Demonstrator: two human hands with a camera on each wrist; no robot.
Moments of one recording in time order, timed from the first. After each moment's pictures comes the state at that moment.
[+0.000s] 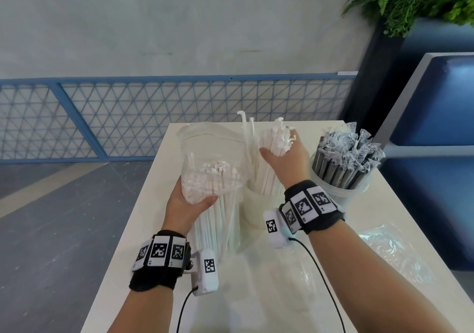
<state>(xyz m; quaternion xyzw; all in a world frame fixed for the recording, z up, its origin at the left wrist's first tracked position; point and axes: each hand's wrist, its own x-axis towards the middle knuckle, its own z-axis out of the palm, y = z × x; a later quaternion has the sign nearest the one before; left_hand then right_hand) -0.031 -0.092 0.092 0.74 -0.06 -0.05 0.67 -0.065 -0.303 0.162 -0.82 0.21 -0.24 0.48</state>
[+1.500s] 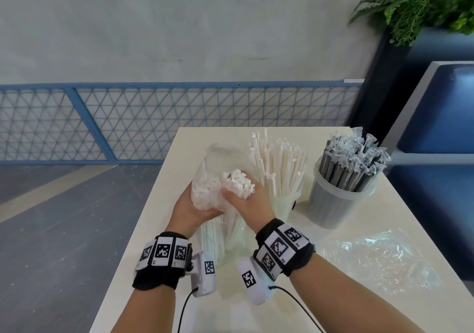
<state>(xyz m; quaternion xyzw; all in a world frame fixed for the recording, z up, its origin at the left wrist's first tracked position) -0.037 -0.075 0.095 0.76 -0.12 -0.09 0.63 -0.088 -0.214 0.120 -0.76 0.08 -0.15 0.63</state>
